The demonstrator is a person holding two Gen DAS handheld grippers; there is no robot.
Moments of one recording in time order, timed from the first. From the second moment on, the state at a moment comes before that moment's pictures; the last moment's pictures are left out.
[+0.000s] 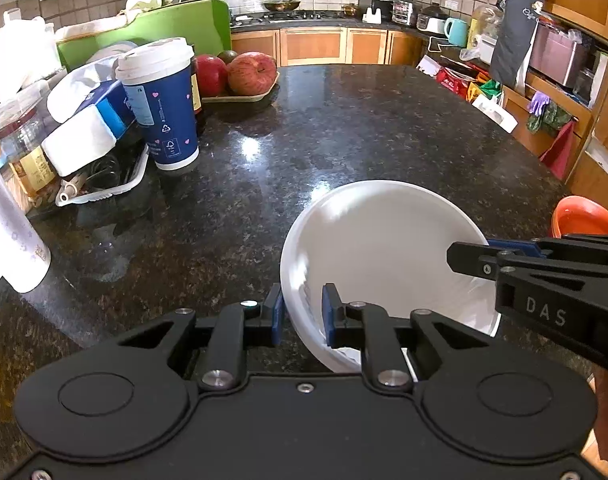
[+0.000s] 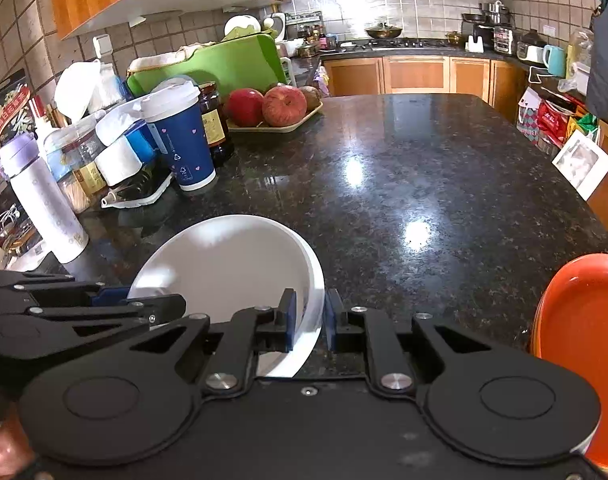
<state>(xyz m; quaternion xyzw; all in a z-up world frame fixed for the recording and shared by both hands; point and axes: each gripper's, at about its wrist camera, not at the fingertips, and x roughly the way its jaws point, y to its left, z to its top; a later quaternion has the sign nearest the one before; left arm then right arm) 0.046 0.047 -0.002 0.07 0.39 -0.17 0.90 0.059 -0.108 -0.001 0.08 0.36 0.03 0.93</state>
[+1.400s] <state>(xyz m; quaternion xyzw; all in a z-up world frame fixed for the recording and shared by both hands) 0.018 -0.060 0.037 0.10 0.34 -0.23 0.91 -0.013 -0.212 0.036 0.09 0.28 -0.05 0.95</state>
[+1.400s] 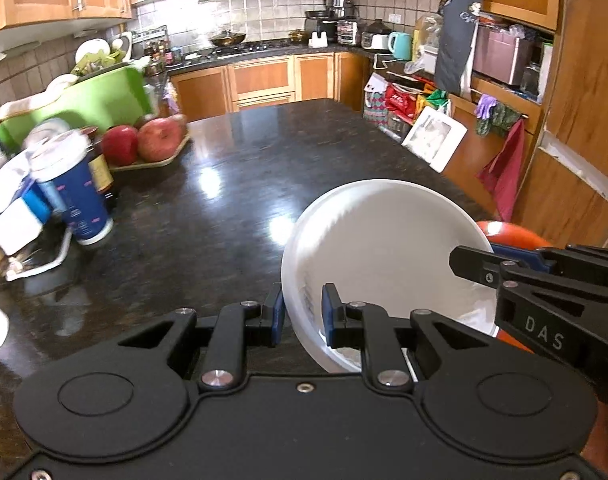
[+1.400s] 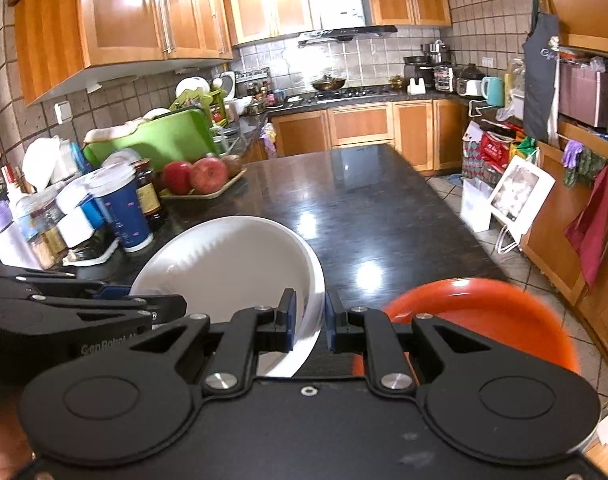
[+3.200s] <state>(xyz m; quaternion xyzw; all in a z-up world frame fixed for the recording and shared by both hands) -0.008 -0.182 0.021 0.07 0.38 -0.20 0.90 -0.031 -0.372 0.016 0.10 0.31 -0.02 0.95</state>
